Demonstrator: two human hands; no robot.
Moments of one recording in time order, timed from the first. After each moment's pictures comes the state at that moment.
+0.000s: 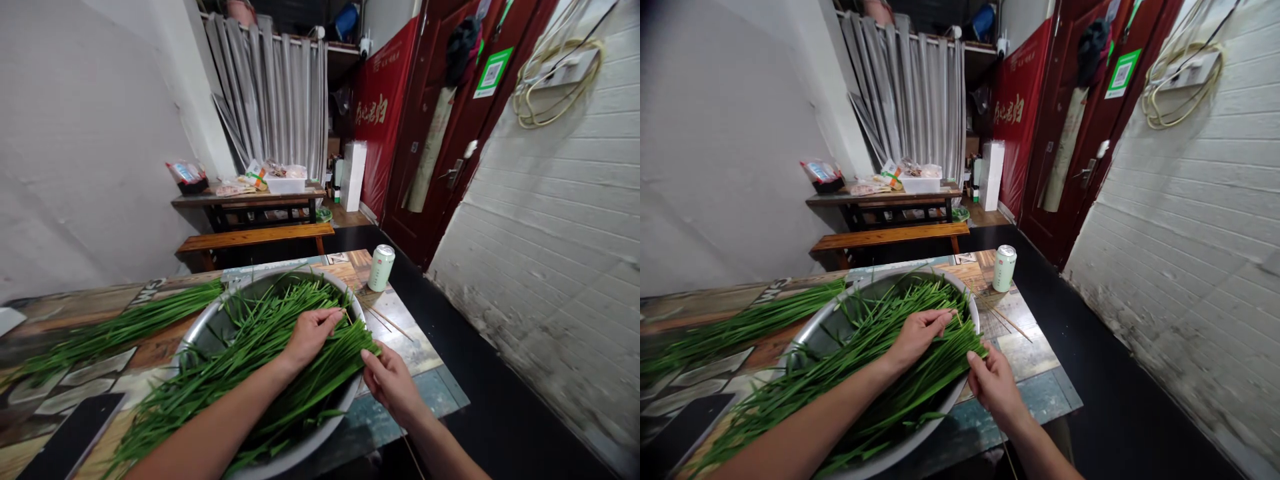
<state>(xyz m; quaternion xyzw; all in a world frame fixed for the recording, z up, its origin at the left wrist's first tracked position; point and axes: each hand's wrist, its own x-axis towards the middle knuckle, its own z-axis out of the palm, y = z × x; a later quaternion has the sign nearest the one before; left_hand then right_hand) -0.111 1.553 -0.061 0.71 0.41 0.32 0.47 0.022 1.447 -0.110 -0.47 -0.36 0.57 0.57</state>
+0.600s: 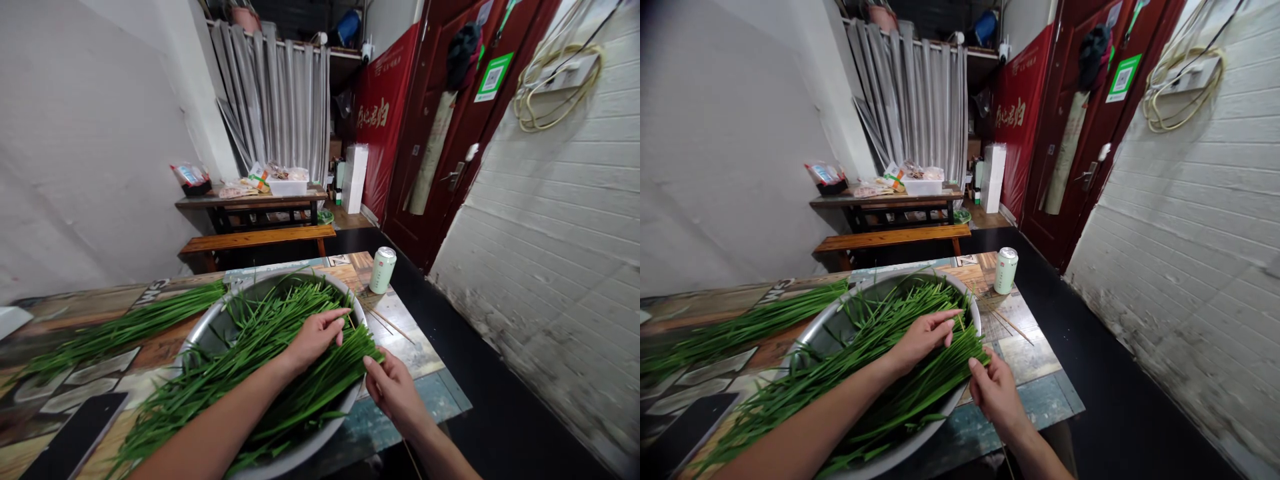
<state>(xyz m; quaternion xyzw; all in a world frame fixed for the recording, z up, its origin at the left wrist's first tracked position) -0.112 1.550 -0.060 0.70 0.37 0.26 0.55 0.019 1.442 -0.112 -0.48 -0.37 0.55 0.58</state>
